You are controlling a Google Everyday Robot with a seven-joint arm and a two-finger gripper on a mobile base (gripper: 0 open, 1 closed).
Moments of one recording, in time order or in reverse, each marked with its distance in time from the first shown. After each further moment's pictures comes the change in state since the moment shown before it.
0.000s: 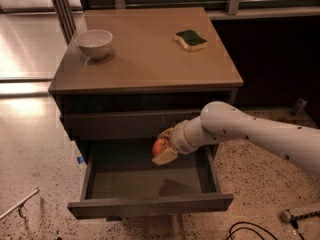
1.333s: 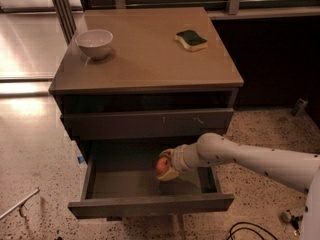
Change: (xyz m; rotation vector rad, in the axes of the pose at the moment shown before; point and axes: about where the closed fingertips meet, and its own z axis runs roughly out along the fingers) arm 0.100 -0.006 0.099 0.016 -0.005 -0.157
